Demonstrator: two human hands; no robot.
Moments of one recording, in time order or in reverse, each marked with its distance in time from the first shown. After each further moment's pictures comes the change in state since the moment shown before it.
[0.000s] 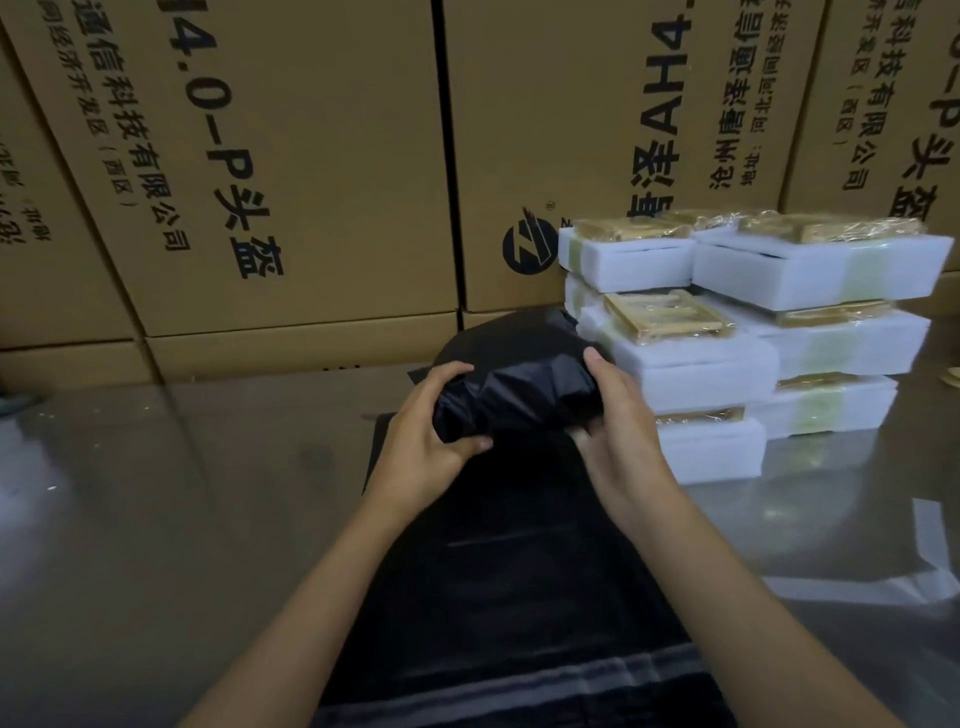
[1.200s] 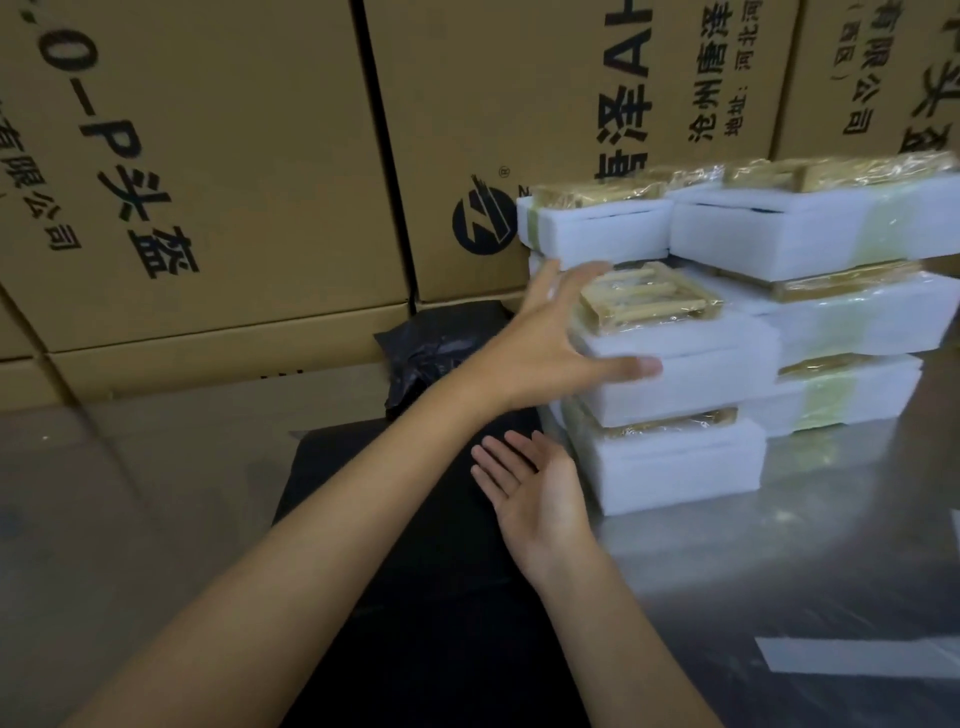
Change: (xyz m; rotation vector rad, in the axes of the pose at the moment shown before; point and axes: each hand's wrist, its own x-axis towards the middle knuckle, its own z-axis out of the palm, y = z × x) left_hand 0.128 0.074 0.120 0.101 -0.449 0.171; right_hand 0.050 0.073 -0.031 0.424 0.125 0.365
